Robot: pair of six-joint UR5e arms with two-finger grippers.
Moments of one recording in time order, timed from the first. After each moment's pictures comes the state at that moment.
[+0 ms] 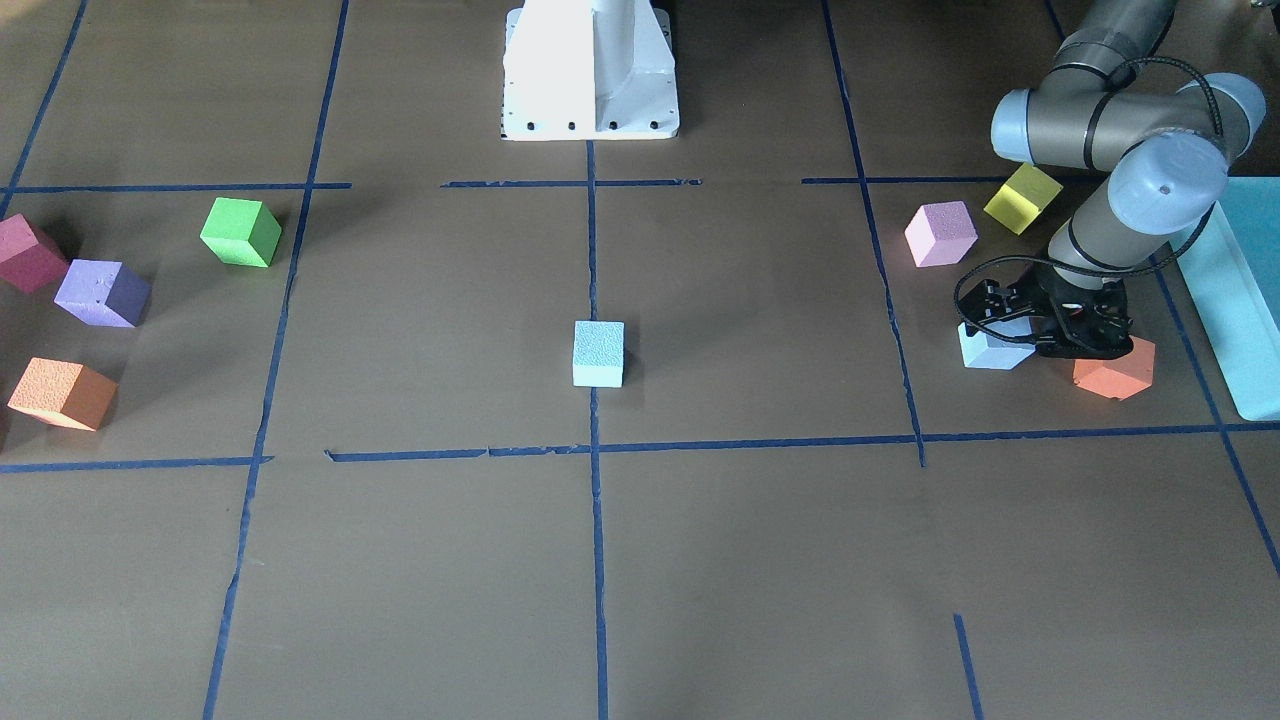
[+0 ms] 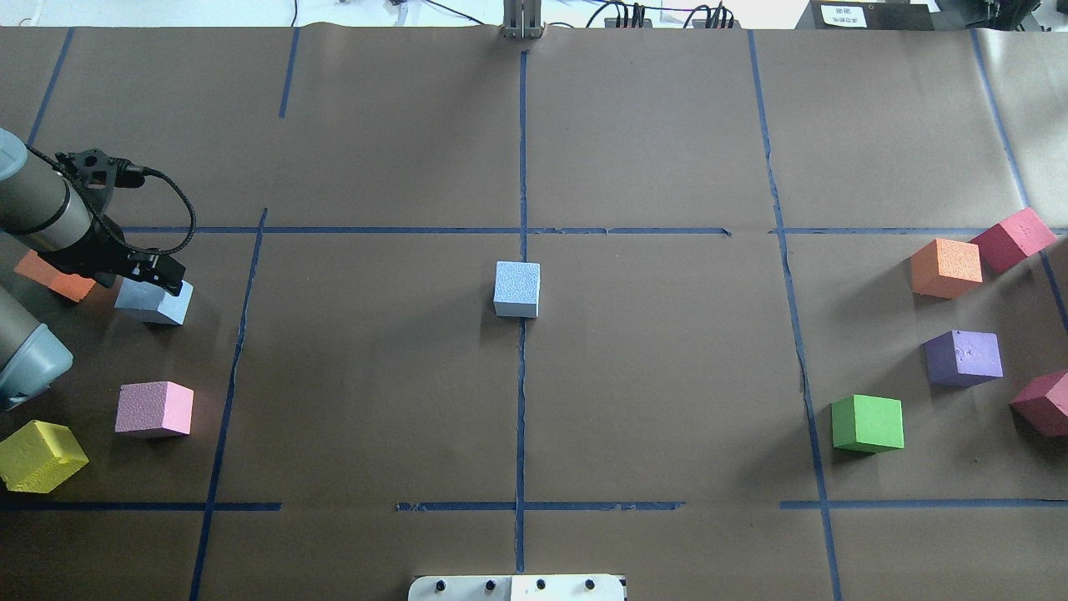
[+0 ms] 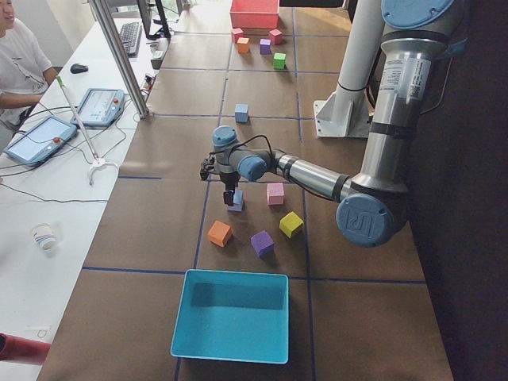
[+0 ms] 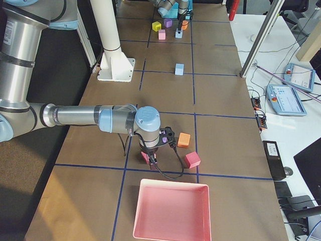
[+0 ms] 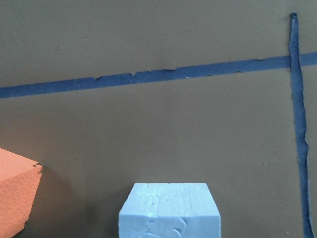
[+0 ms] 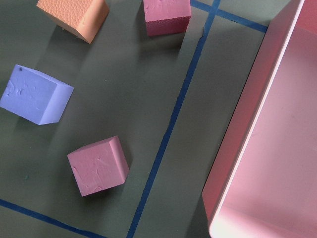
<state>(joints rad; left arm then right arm) -0.92 -1.72 -1.66 -1.82 -2.15 -0.70 1.60 -1.90 1.95 -1.67 2.32 -0.39</state>
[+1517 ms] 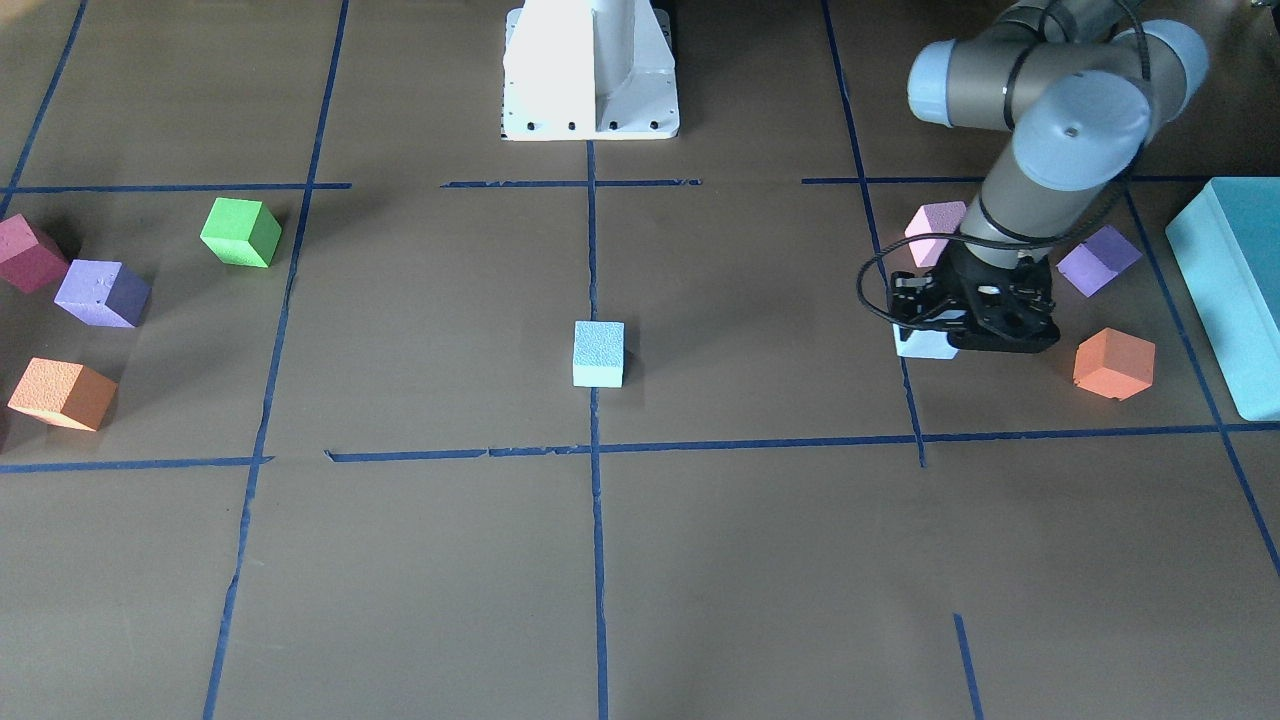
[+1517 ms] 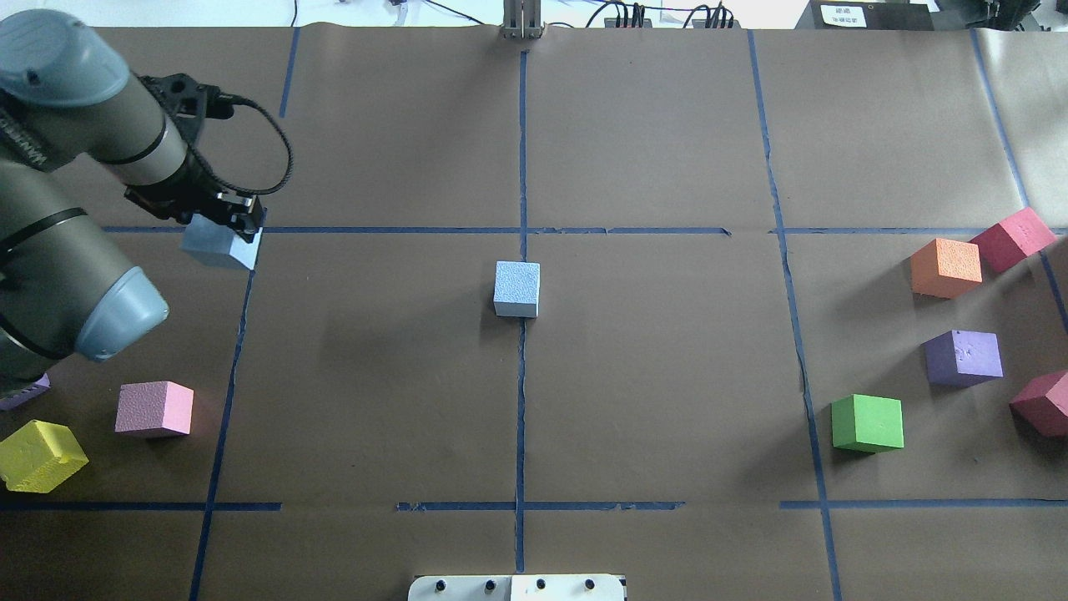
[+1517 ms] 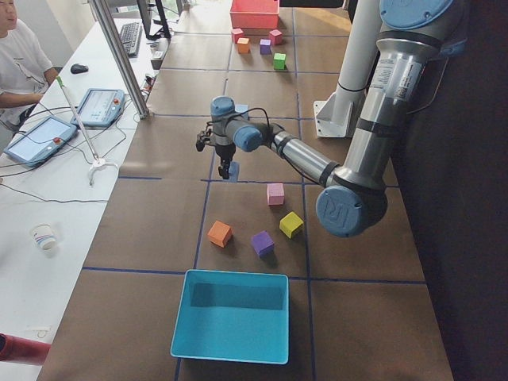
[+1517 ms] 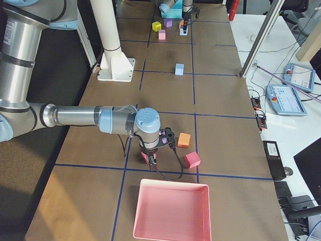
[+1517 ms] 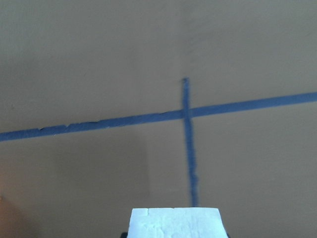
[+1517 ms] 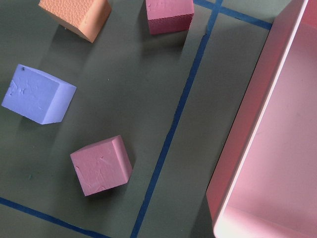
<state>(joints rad) -0.86 -2.06 -1.81 -1.42 -2.06 -0.77 1.60 -1.90 1.95 -1.67 2.34 -0.39</state>
